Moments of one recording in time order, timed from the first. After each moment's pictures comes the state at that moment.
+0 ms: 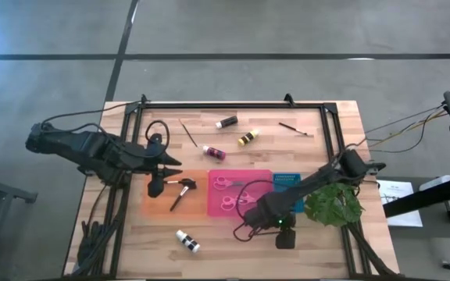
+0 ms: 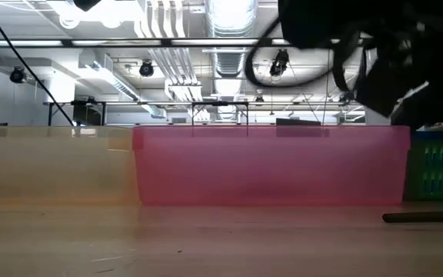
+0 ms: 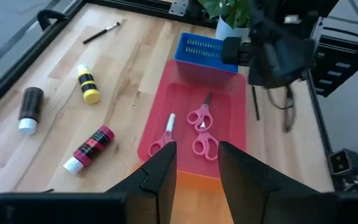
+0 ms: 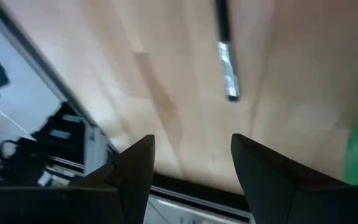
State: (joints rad) left arm -0.28 0.99 1.12 -0.78 -0.28 -0.37; right arm 0.41 2.01 1.39 -1.25 -0.58 0.46
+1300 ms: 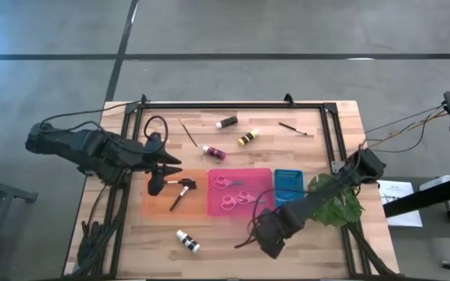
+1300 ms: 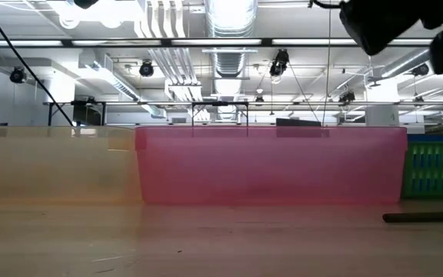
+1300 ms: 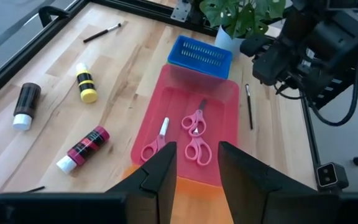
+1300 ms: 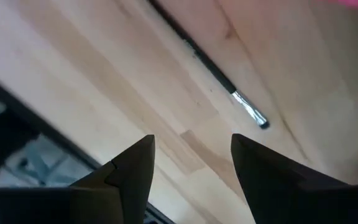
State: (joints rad) left arm -0.27 0.99 1.15 -0.79 -0.28 -0.43; right arm 0.56 1.88 1.42 -1.04 -0.24 1.28
